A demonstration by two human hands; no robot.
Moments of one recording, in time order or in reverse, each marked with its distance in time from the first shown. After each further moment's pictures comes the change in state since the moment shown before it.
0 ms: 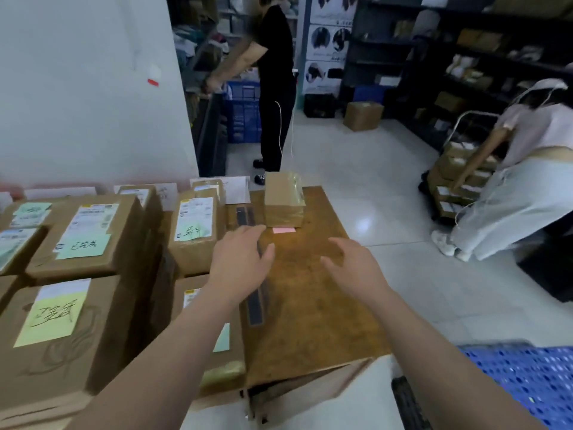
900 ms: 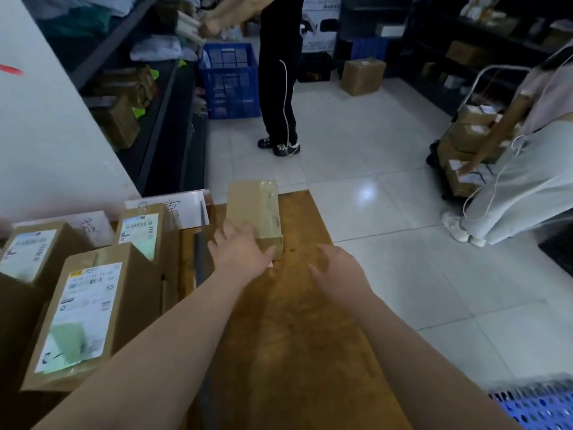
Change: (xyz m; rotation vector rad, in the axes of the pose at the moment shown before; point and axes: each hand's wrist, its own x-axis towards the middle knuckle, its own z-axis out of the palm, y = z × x) left_hand 0.254 0.015 0.149 0.217 -0.254 -0.198; right_hand 0.223 0.086 0.038 -0.009 -0.107 0.070
